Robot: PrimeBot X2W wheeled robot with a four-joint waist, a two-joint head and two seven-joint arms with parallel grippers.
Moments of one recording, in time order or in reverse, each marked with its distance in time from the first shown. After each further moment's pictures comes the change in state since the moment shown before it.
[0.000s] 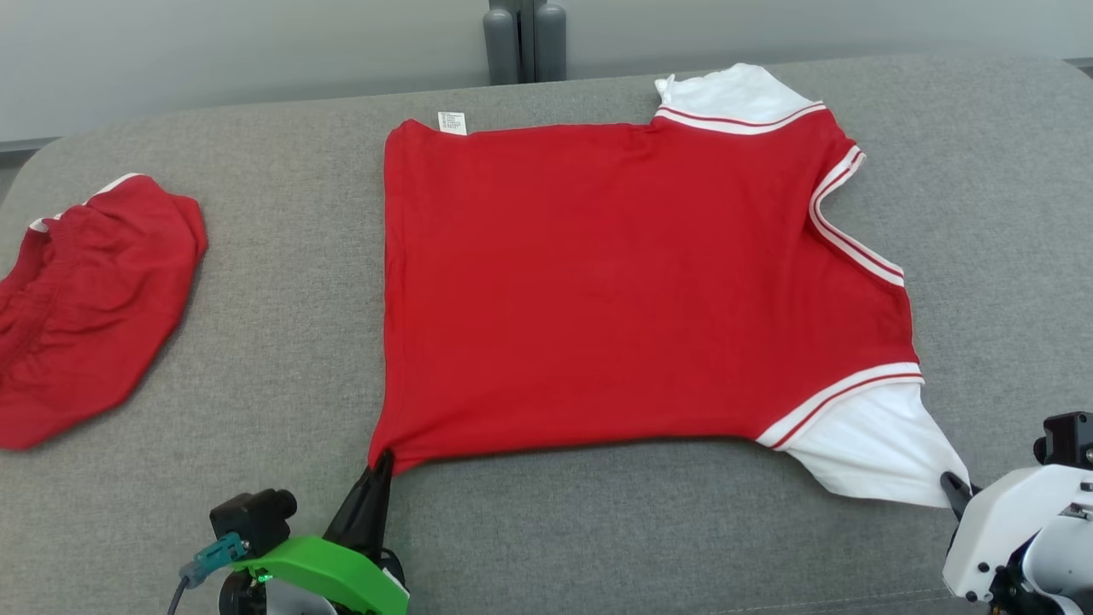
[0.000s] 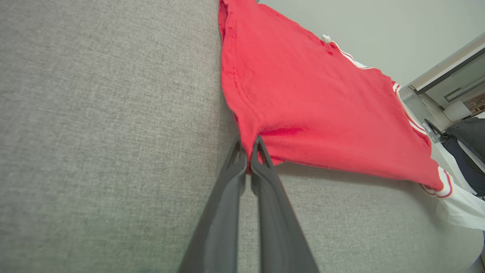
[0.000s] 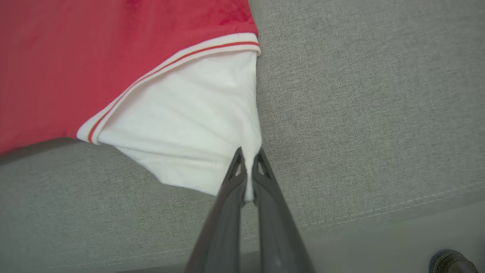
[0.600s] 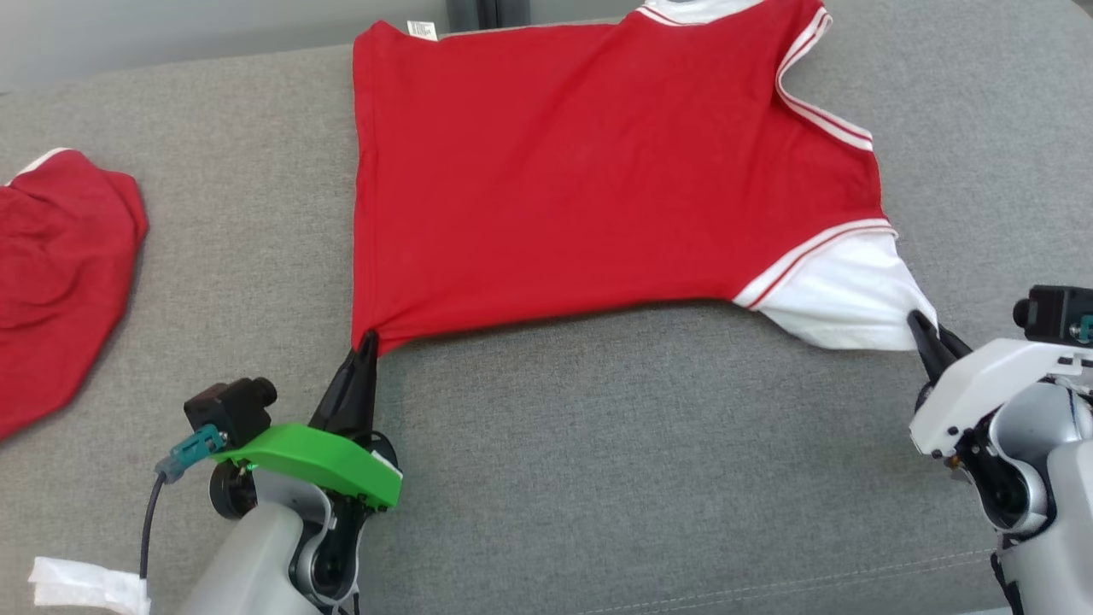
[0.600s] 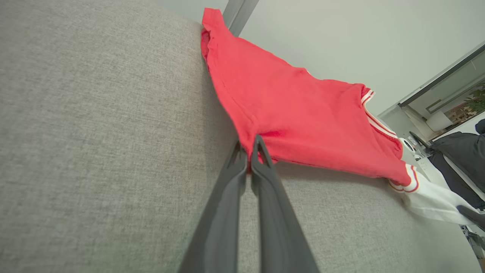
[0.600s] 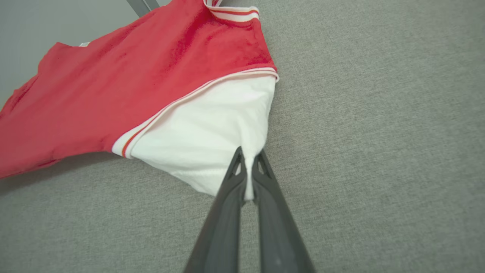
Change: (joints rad) left arm -0.202 -0.021 0.026 0.027 -0.030 0.001 0.000; right arm -0.335 -0.154 0.189 0.357 0.184 0.000 -0.377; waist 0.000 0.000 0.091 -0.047
